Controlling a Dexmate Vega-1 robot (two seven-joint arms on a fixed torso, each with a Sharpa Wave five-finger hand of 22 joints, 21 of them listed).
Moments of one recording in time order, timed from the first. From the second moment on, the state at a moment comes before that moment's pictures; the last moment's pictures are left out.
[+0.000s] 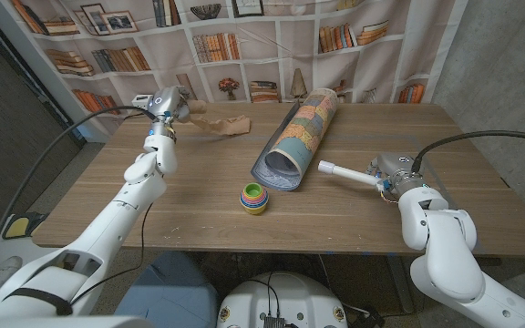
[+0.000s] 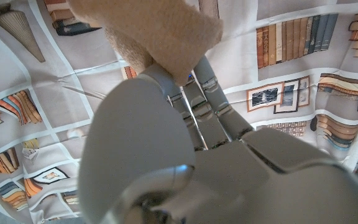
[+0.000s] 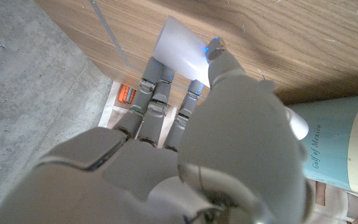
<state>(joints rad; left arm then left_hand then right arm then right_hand) 0.75 0.47 0.24 -1.39 0.78 0.07 0.51 1.44 0.08 0.51 -0.17 0.24 0.75 -0.01 0.49 0.52 0.72 -0.10 0.58 0.68 1.01 -0.14 0.30 0.27 0.61 -0.10 1.21 0.21 -1.34 -0.85 -0.47 -2.47 -1.34 -1.01 0.56 1.38 0.04 0.28 -0.19 0.22 0.82 -0.19 0.21 0.41 0.78 -0.15 0.44 0.64 0.86 0.03 0.20 1.09 0.37 -0.04 1.28 0.17</state>
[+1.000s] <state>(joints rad) 0.75 0.42 0.18 -1.35 0.58 -0.11 0.60 1.46 0.08 0.51 -0.17 0.23 0.75 -0.01 0.50 0.52 0.72 -0.10 0.58 0.68 1.01 -0.14 0.28 0.30 0.55 -0.11 1.24 0.20 -1.39 -0.88 -0.44 -2.52 -1.35 -1.07 0.49 1.38 0.04 0.28 -0.19 0.22 0.82 -0.19 0.21 0.41 0.78 -0.15 0.44 0.64 0.86 0.03 0.20 1.09 0.37 -0.04 1.29 0.17</state>
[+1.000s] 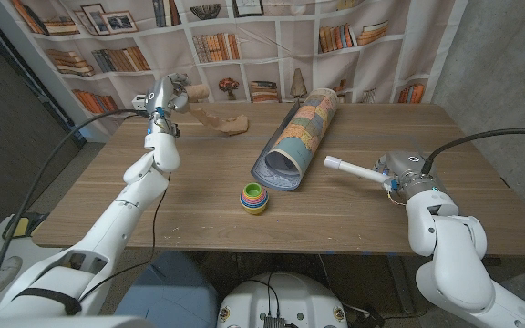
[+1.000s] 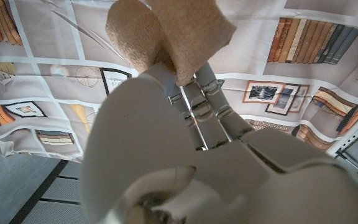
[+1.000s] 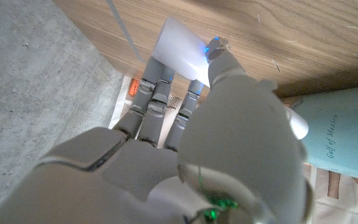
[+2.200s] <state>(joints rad) 0.70 0.38 0.16 -1.31 0.36 -0.21 0.54 1.47 0.08 0.52 -0.17 0.22 0.75 -0.01 0.50 0.52 0.73 -0.10 0.57 0.66 1.01 -0.14 0.28 0.33 0.54 -0.12 1.27 0.19 -1.48 -0.88 -0.39 -2.61 -1.30 -1.02 0.37 1.38 0.04 0.28 -0.19 0.22 0.82 -0.19 0.21 0.41 0.78 -0.15 0.44 0.65 0.86 0.03 0.20 1.09 0.37 -0.04 1.29 0.17</state>
